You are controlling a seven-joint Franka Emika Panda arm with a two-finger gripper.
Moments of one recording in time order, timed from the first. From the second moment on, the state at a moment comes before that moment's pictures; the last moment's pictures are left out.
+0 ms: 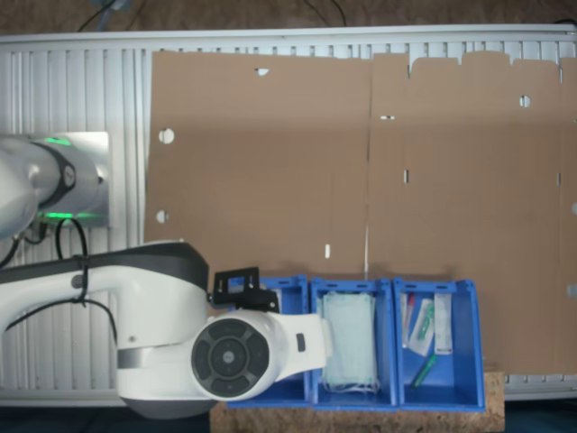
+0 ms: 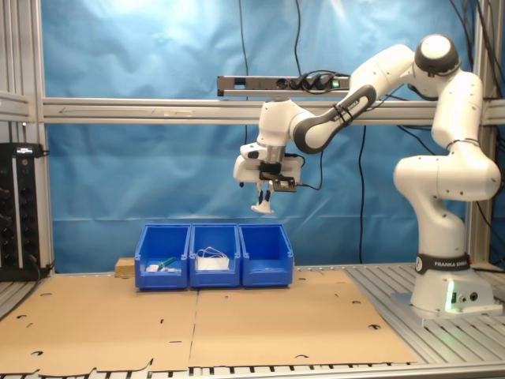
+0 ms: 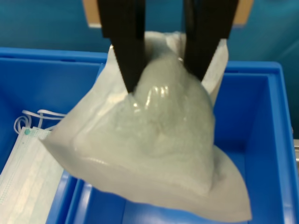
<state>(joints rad) 0.78 -0.50 -1.29 -2.40 -0.90 2.27 -0.82</state>
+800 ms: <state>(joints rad) 0.78 -0.50 -1.29 -2.40 -0.90 2.27 -0.86</state>
